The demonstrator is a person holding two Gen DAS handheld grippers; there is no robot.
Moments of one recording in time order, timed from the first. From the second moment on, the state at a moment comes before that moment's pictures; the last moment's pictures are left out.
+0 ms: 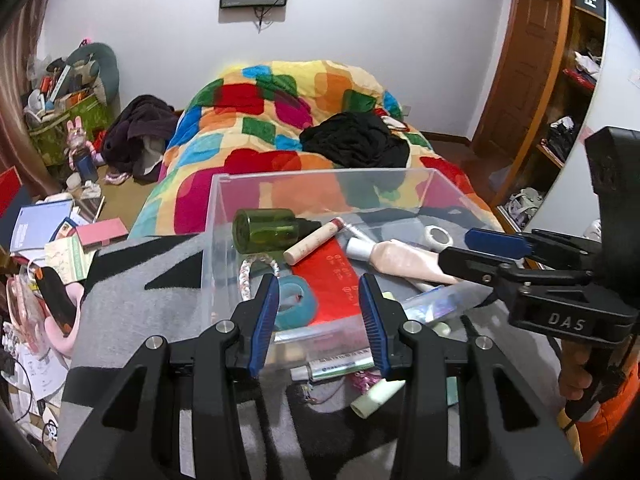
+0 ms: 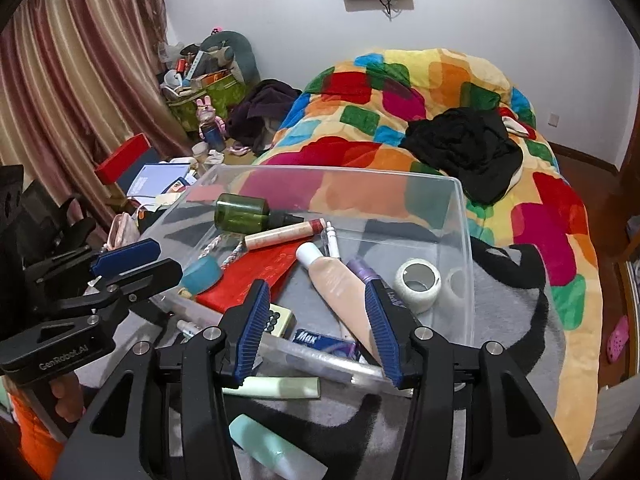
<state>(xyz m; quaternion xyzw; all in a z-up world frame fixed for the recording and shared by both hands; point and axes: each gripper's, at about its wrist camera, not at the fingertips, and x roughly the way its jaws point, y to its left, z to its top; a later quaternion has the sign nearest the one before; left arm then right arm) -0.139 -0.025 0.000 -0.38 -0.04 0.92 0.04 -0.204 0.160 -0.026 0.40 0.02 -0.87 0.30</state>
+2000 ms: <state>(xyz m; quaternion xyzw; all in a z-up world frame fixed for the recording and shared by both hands) -0.095 0.066 -0.064 -0.44 0.04 0.88 0.15 -0.121 0.219 -0.074 0.44 0.02 -0.84 0.32</state>
